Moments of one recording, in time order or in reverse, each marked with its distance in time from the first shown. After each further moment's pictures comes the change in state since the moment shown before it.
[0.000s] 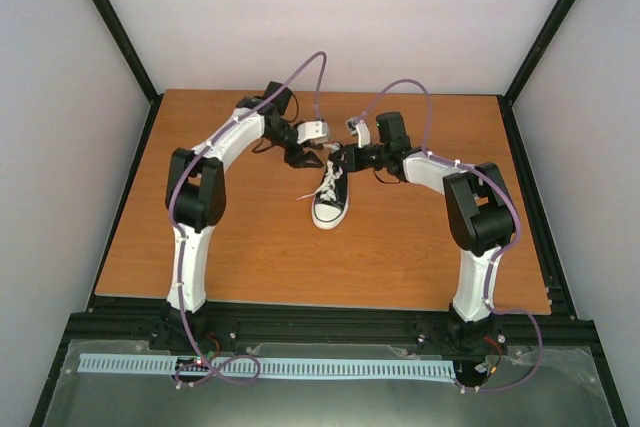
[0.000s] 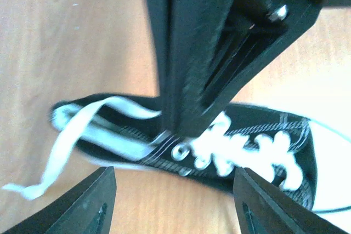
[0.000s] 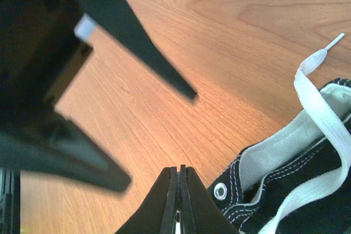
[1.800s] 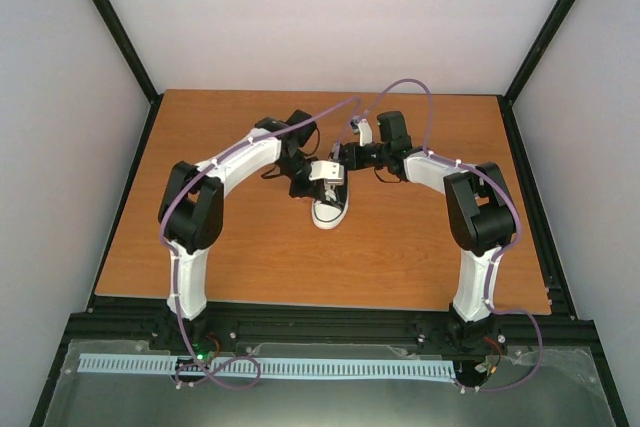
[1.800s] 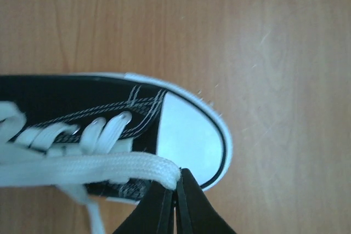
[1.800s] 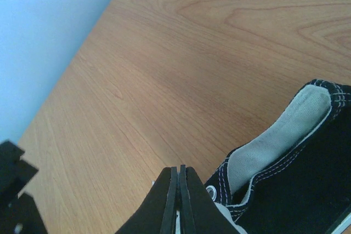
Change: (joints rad) left arm -0.165 -0.198 -0.234 -0.148 -0.248 0.027; right arm -0.006 -0.001 0.003 -0.006 0.031 0.033
